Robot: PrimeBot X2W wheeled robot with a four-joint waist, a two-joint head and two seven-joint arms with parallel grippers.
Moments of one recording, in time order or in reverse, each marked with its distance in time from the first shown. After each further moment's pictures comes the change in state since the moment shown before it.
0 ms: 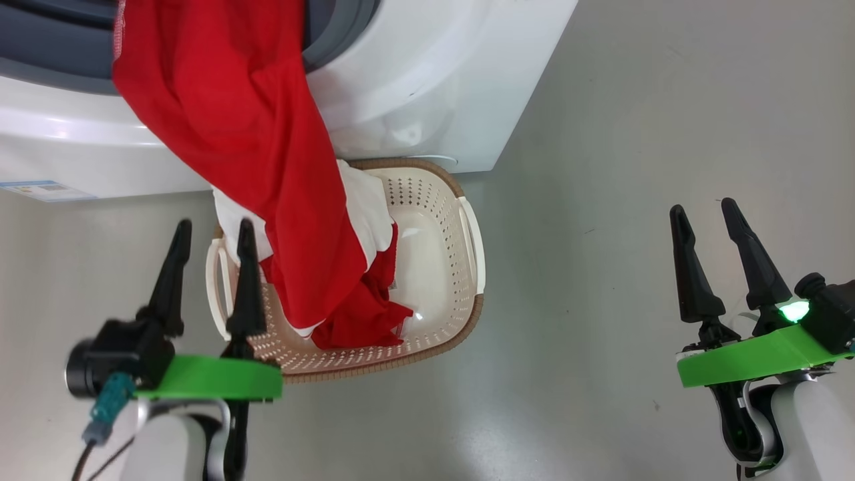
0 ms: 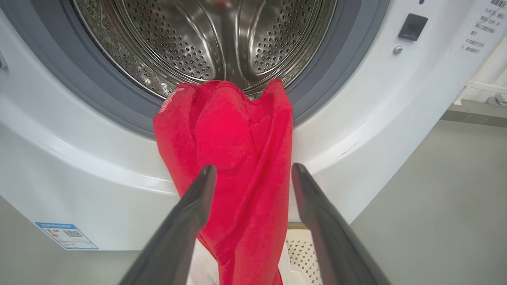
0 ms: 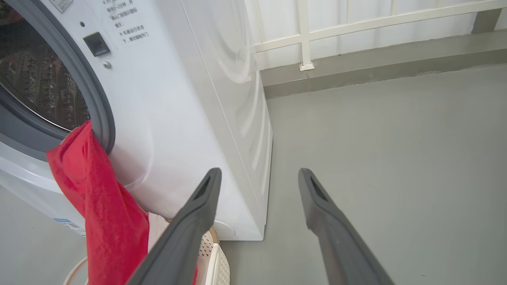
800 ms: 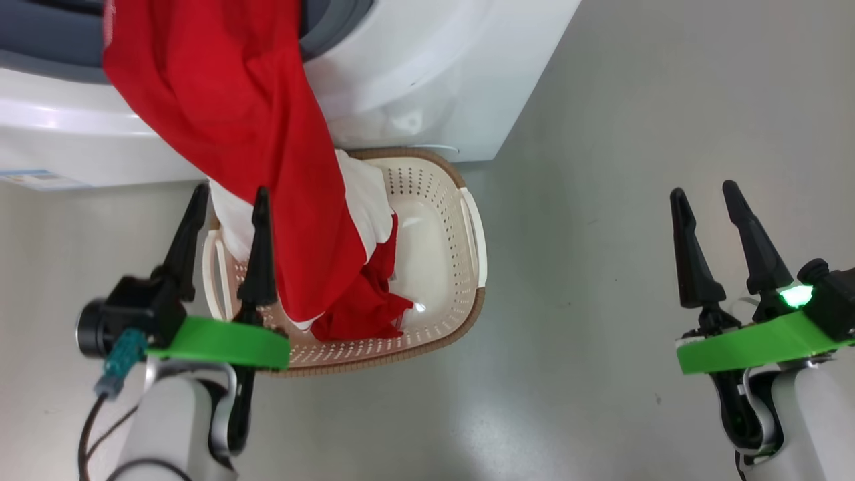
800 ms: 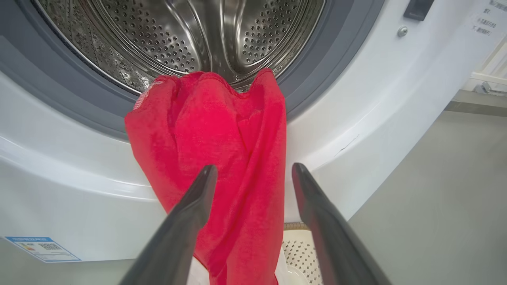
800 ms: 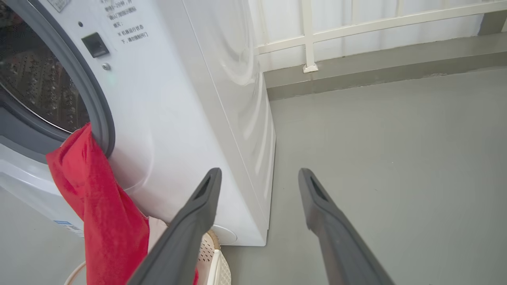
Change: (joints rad) left arm -0.134 -0.003 -0.016 0.126 0.014 -0.051 0.000; right arm -0.035 0.000 0.003 -0.003 0.000 0.000 0.000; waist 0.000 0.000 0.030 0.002
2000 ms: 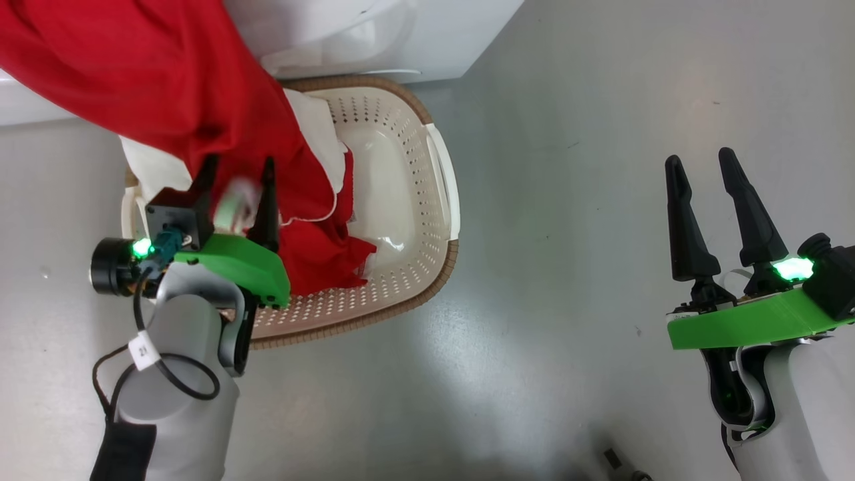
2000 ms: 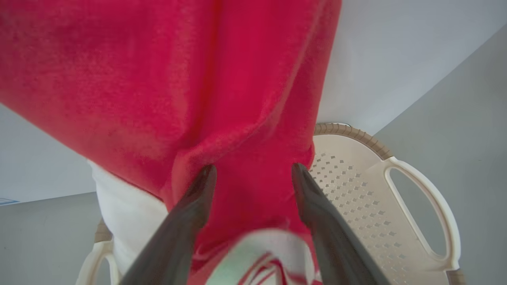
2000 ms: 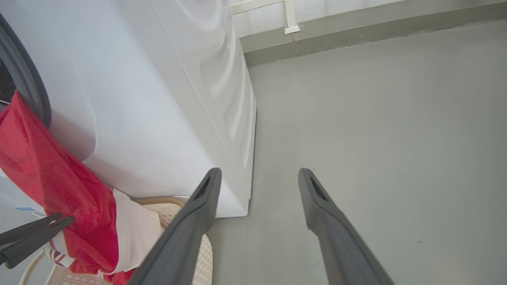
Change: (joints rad) left arm -0.317 0.000 -0.040 0.508 0.074 0.007 0.000; right arm -0.056 0.032 0.003 -0.022 0.001 0.000 0.000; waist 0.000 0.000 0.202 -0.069
